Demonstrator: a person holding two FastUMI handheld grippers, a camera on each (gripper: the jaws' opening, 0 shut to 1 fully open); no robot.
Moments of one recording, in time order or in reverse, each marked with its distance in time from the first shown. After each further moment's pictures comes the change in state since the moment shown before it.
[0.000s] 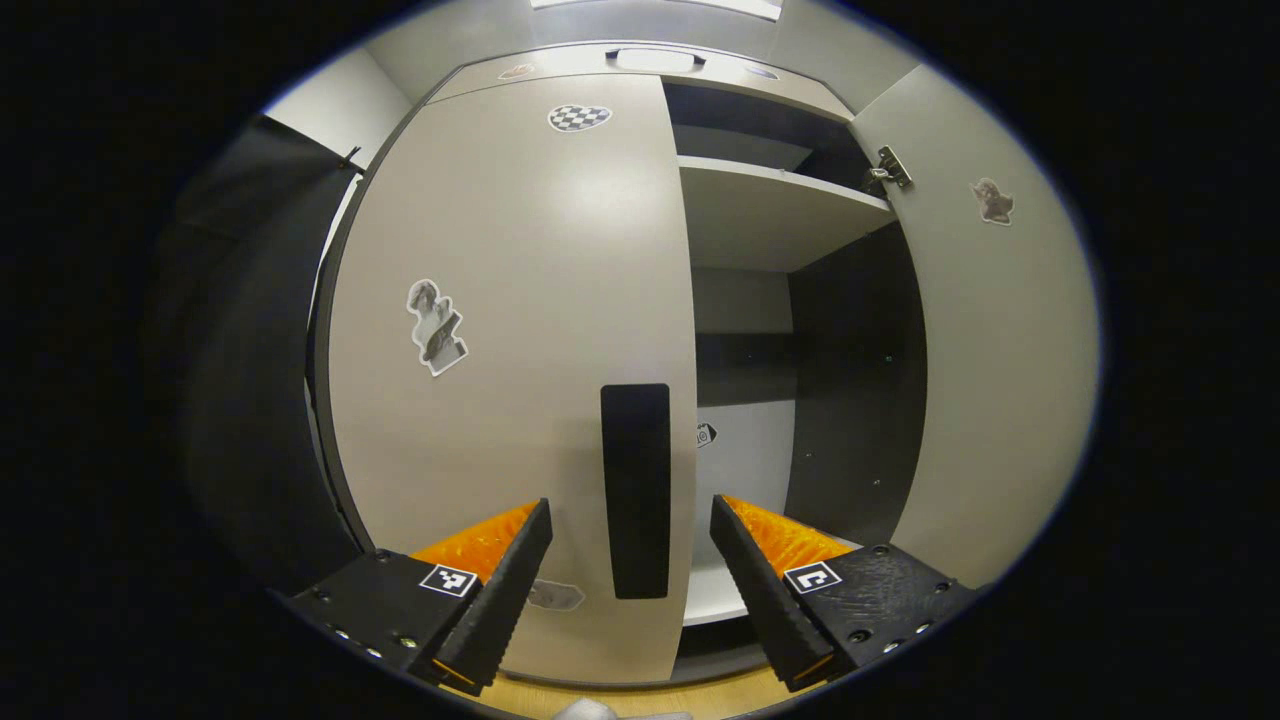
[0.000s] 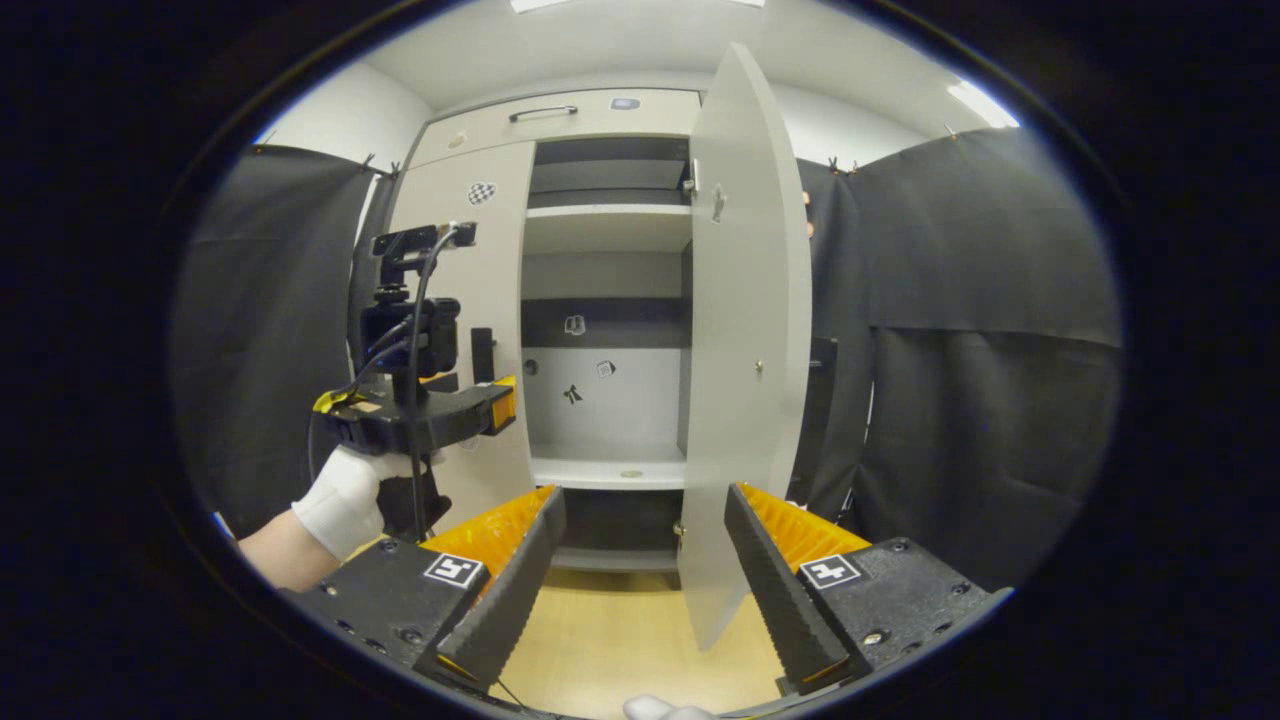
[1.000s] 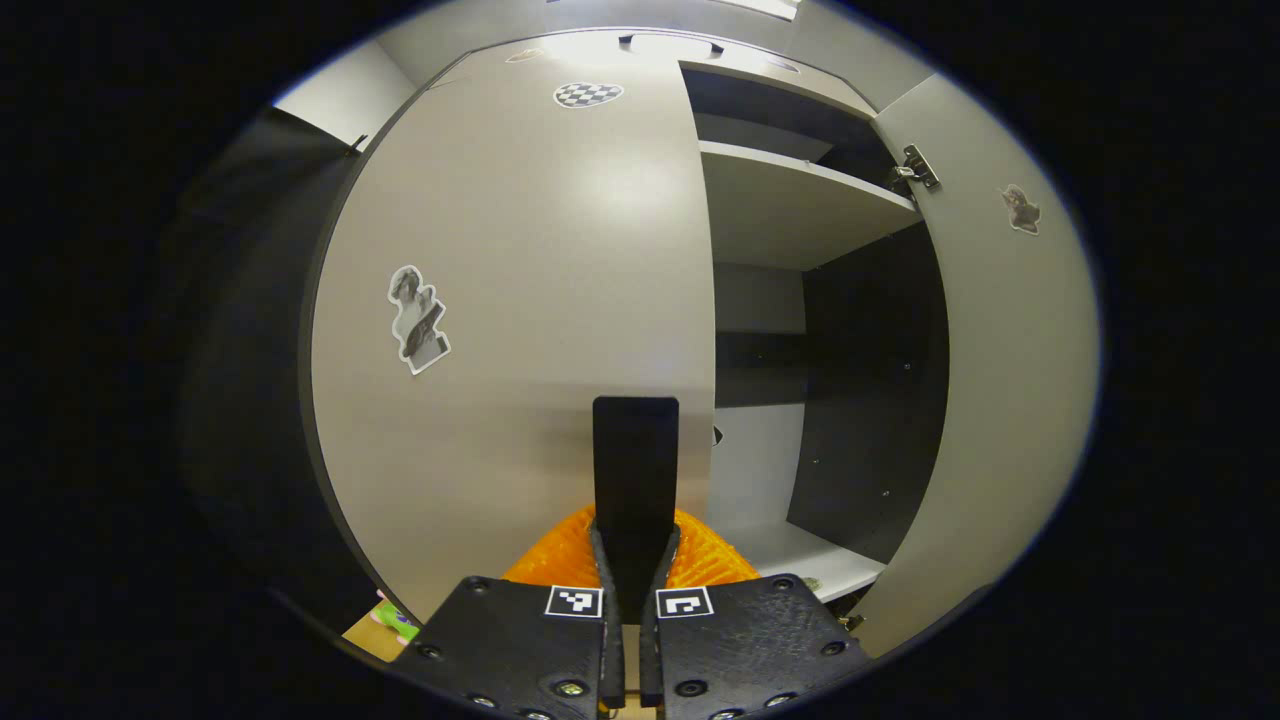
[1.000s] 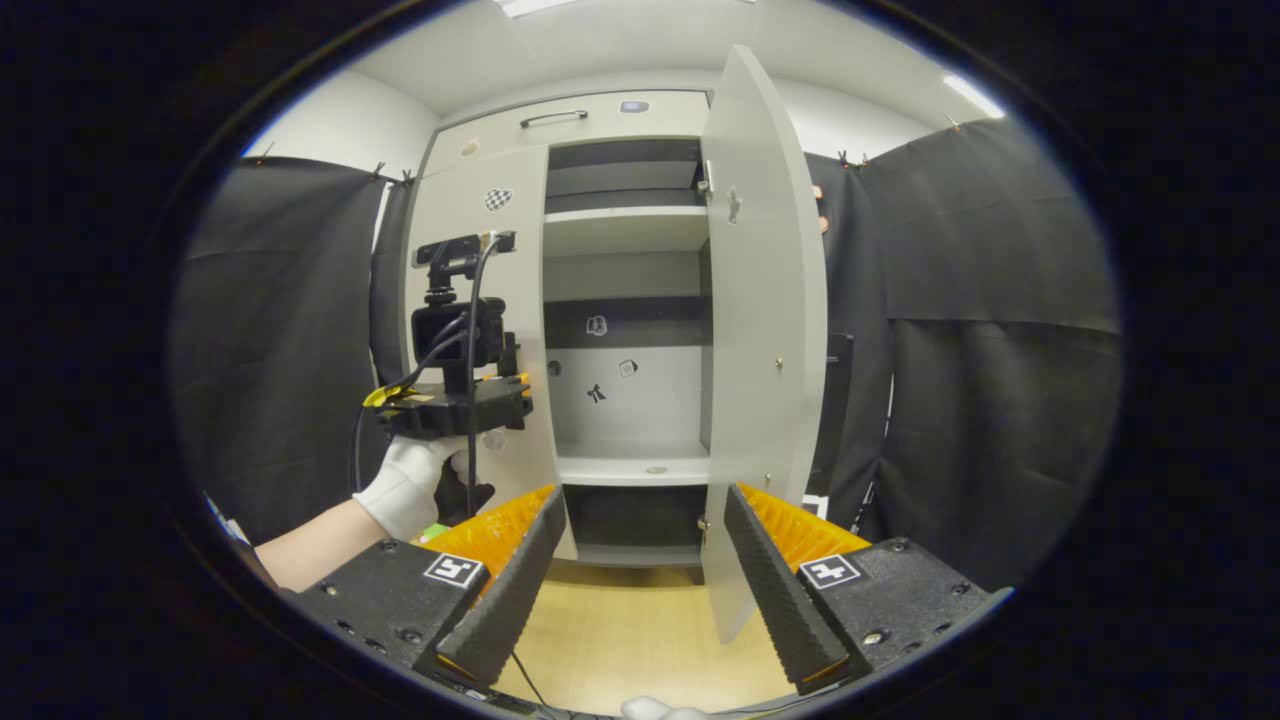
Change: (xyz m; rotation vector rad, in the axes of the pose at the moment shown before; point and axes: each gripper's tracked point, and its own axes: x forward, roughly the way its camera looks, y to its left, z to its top) left arm 0.013 0.003 0.002 -0.019 0.021 0.015; right arm -0.018 0.017 0.004 0.028 -0.001 0.080
